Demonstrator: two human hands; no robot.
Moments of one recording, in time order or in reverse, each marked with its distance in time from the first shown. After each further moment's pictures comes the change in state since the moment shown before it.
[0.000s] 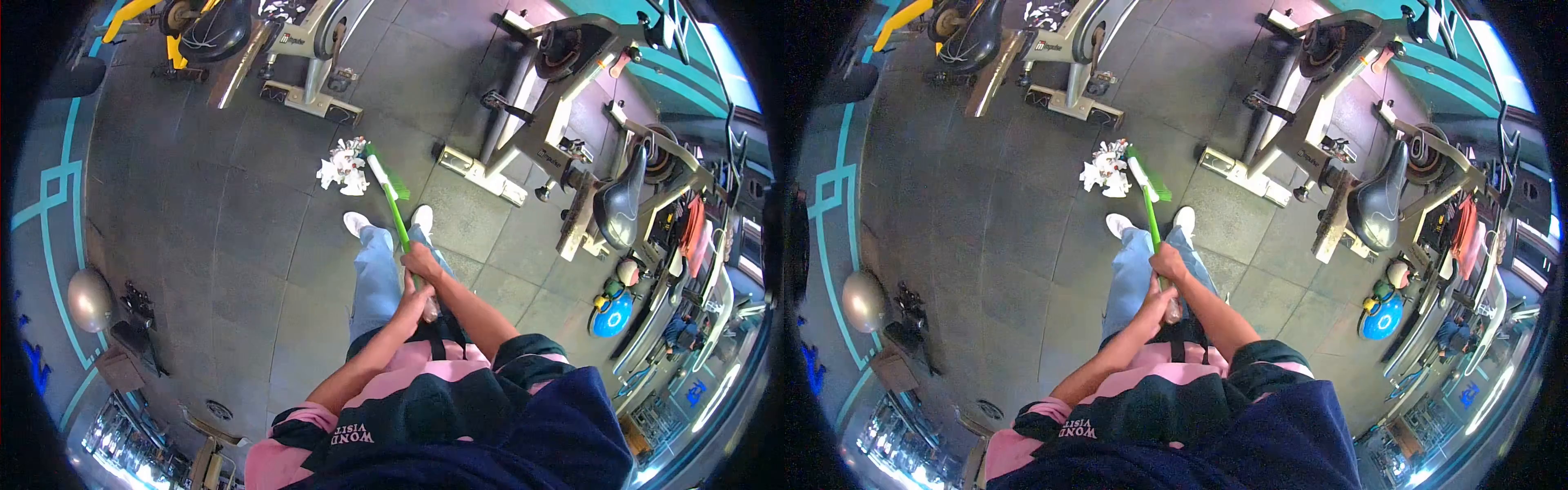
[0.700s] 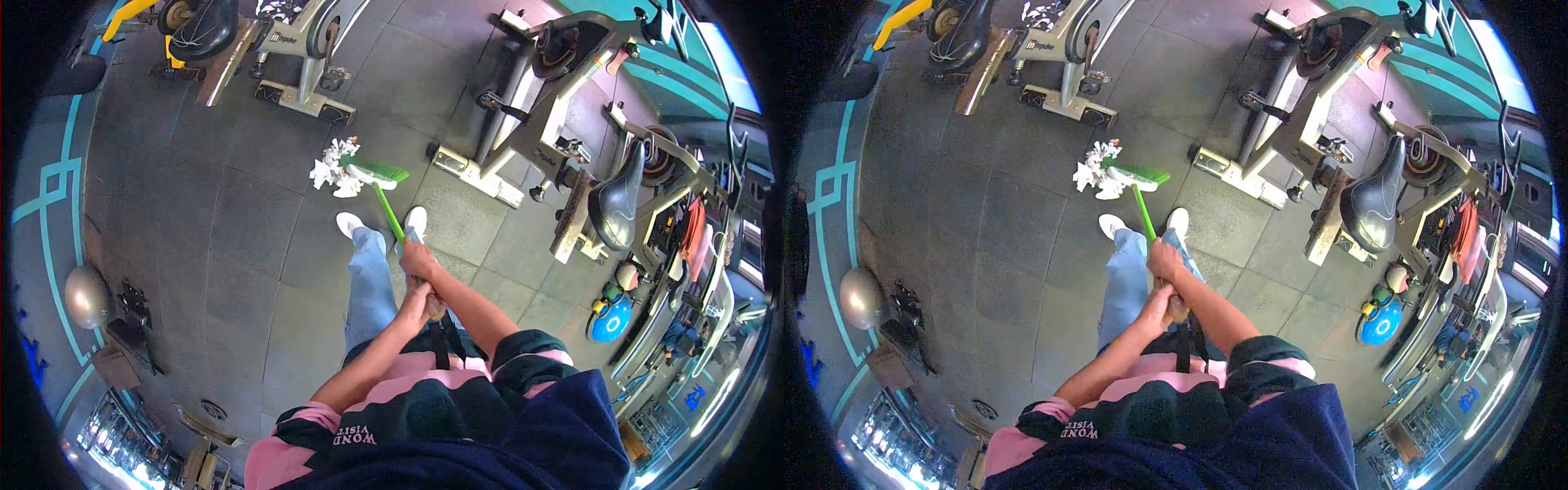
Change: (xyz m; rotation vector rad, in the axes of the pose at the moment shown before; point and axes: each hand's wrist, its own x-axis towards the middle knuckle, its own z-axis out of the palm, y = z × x) left_hand 0.005 -0.009 0.039 -0.311 -0.092 -0.111; right_hand 0.008 0.022 -0.014 -0.309 -0.030 -0.090
